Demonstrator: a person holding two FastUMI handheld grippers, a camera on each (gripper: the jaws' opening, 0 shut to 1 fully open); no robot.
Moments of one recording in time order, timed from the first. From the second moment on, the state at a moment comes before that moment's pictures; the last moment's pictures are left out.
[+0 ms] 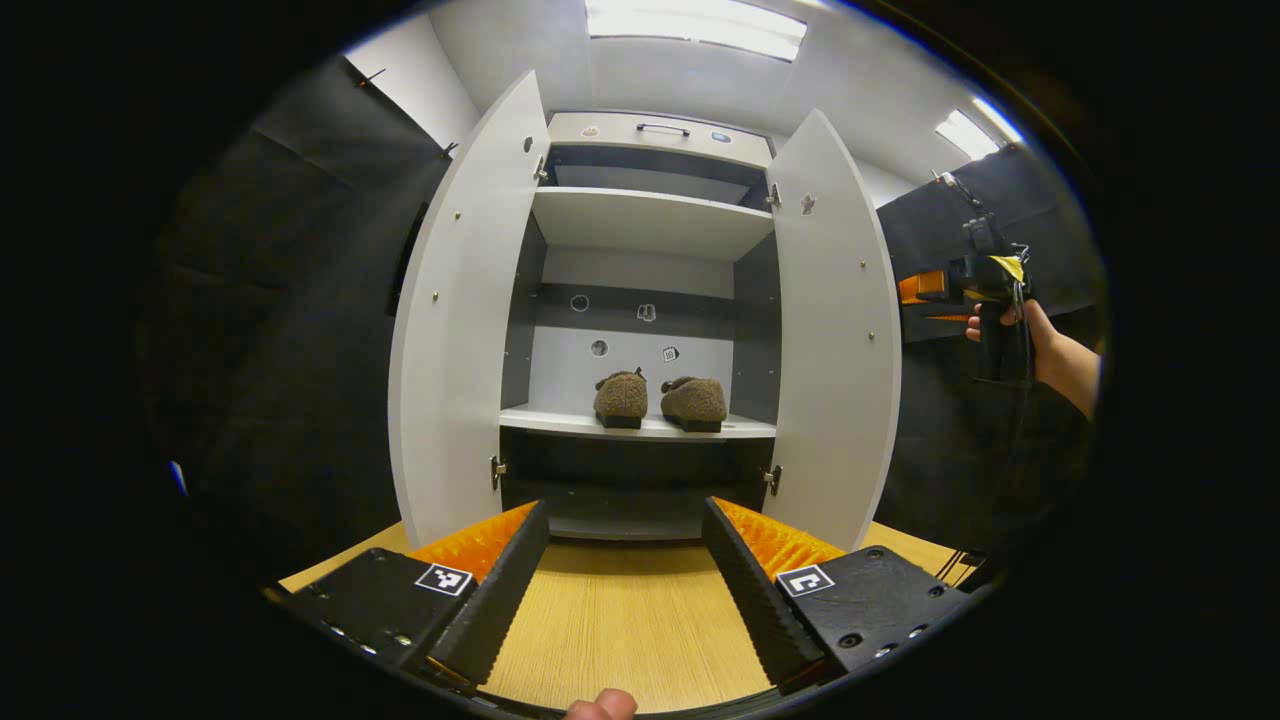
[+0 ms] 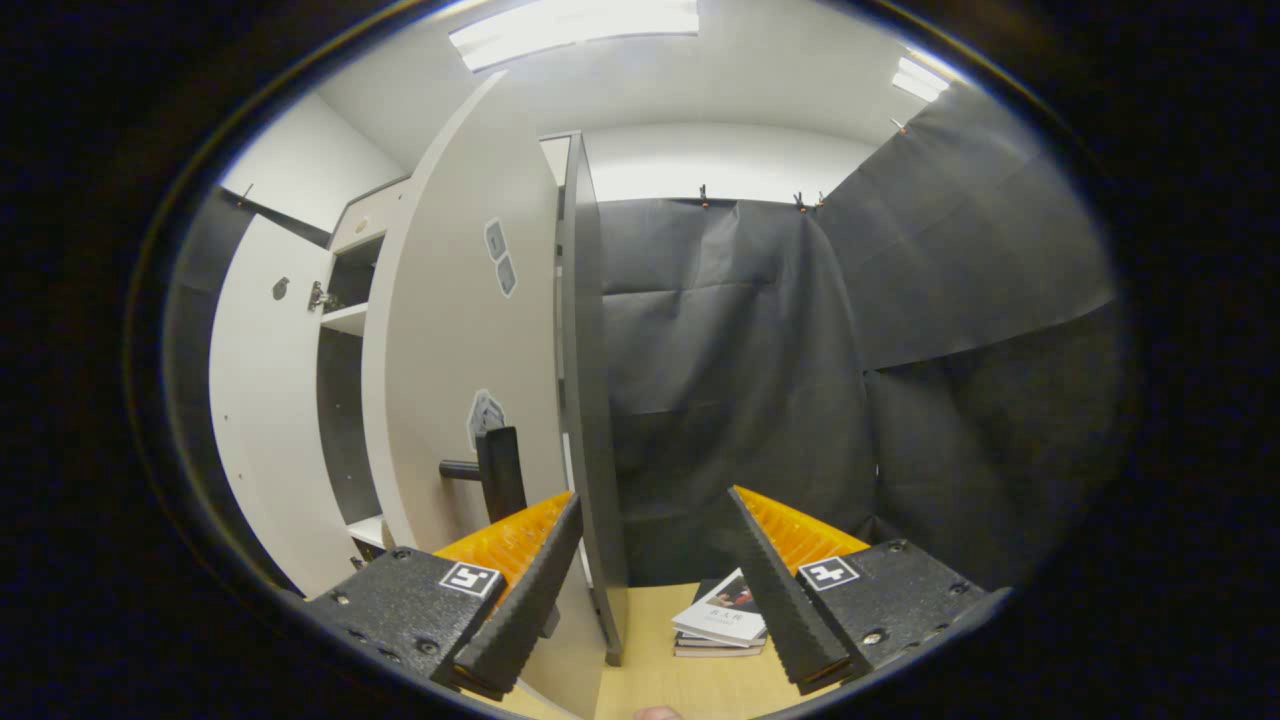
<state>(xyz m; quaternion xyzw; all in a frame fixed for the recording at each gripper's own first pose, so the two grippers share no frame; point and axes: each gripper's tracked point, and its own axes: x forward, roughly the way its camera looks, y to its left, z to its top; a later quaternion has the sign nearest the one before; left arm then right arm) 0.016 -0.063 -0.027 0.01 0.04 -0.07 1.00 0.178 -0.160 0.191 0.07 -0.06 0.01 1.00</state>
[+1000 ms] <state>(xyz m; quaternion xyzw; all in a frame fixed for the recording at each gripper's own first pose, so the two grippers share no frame) 0.011 0.000 -0.031 0.02 0.06 0.00 1.00 0.241 0.027 0.190 0.05 -0.06 0.13 0.99</state>
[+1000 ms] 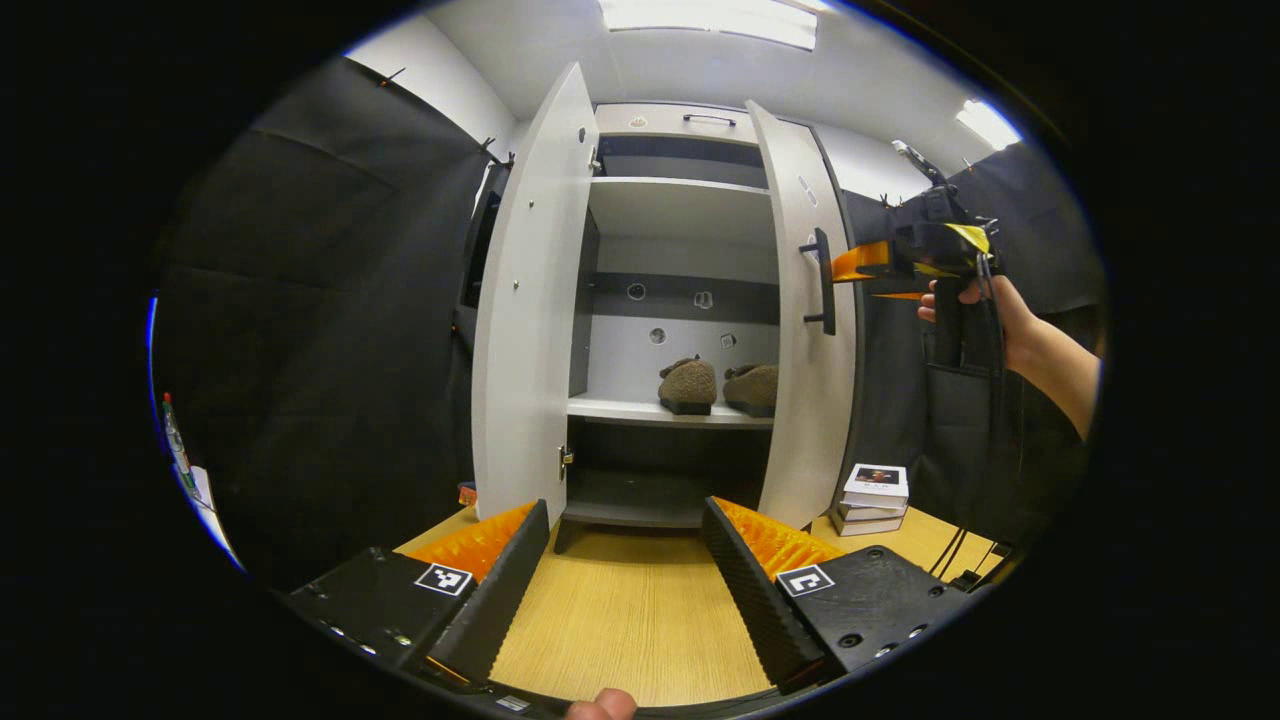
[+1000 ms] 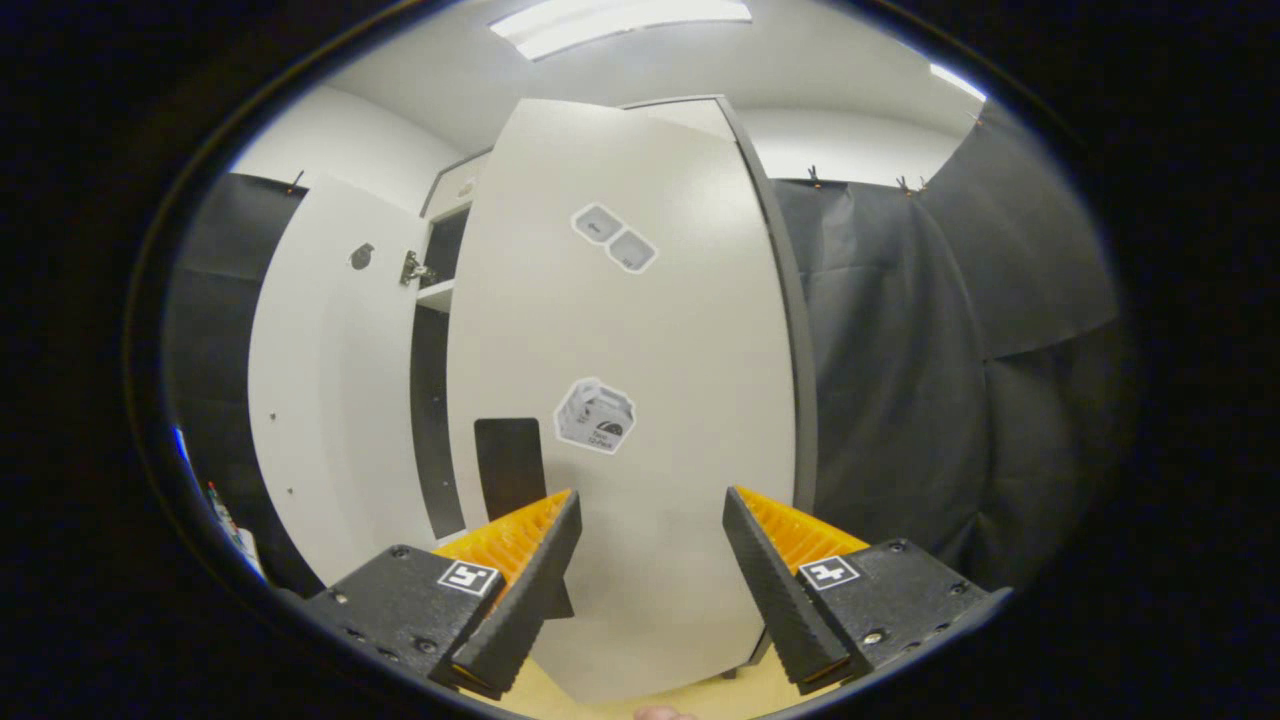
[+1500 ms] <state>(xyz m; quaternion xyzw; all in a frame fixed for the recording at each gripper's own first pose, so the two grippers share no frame) 0.014 0.003 -0.029 0.02 0.05 0.00 1.00 0.196 0.003 0.189 0.02 -0.08 0.09 0.99</state>
